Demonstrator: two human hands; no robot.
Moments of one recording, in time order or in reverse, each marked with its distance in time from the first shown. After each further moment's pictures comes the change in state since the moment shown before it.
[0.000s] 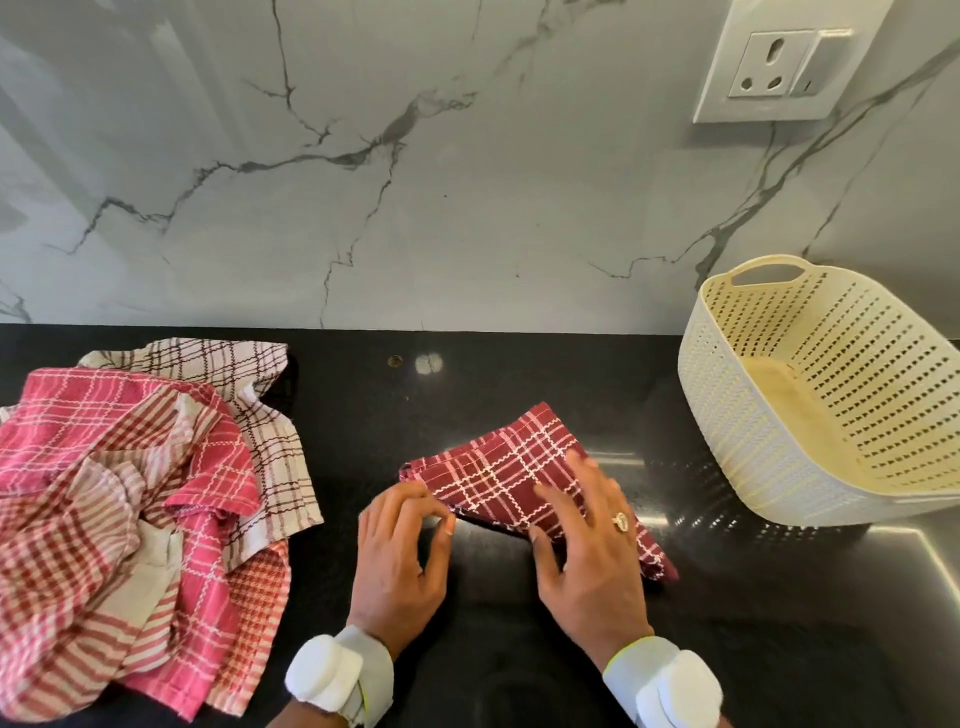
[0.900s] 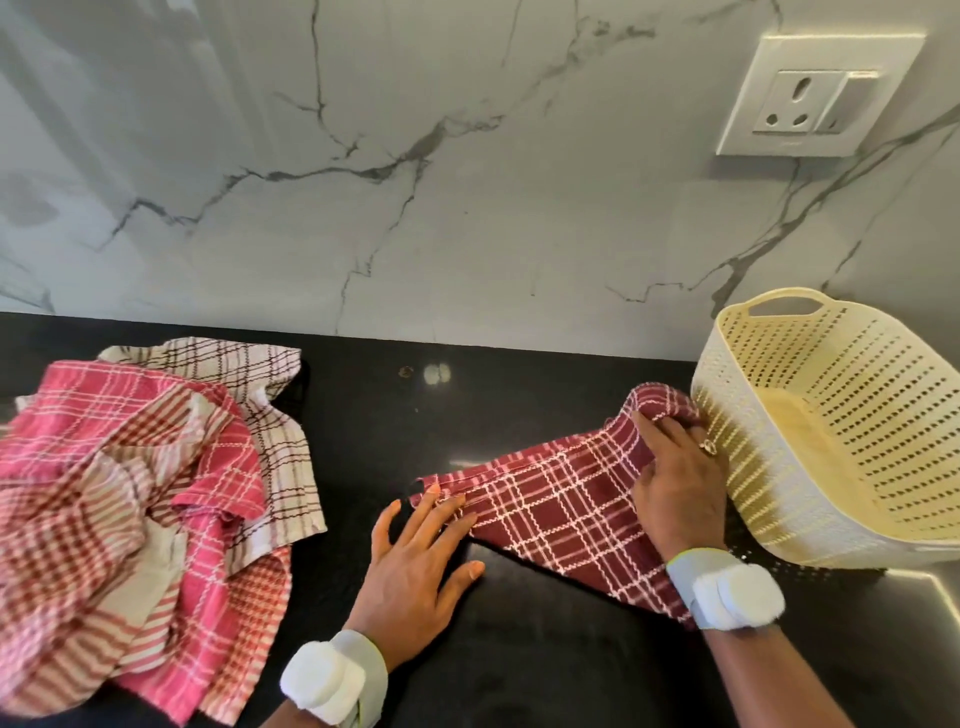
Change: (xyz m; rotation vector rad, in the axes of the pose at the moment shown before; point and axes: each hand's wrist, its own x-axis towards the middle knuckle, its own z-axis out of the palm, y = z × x) left_hand 0.001 -0.013 0.008 0.422 -0.449 -0.031; right_hand 0.089 0.063 -0.034 -0.301 0.141 0.106
